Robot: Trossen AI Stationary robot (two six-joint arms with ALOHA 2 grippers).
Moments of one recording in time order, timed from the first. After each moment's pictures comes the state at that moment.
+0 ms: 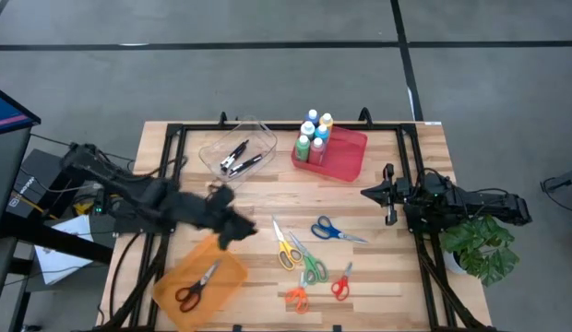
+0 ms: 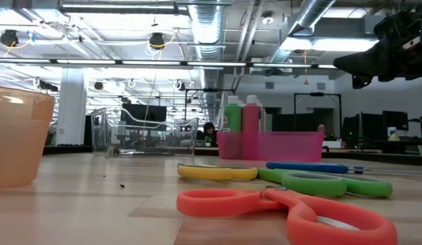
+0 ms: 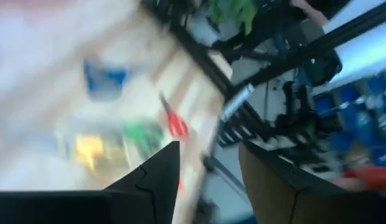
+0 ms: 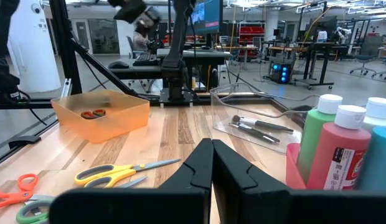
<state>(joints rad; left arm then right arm) -0.46 1.13 1.06 -0.38 -0.31 -1.04 -0.08 0.01 0.01 0.01 0.00 -0.01</state>
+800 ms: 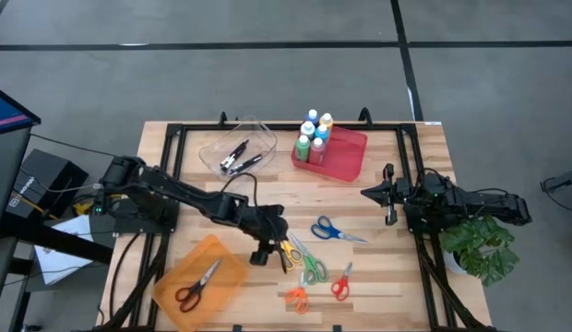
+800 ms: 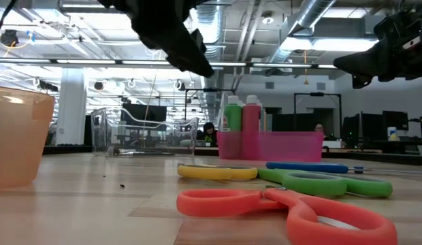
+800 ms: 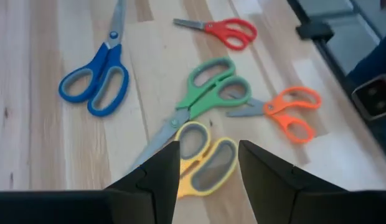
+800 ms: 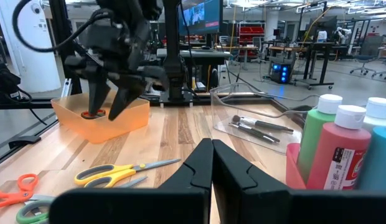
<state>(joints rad) -0.24 1.66 1.09 -0.21 0.08 -0.01 -0.08 0.01 0.01 0.01 0.00 -0.01</state>
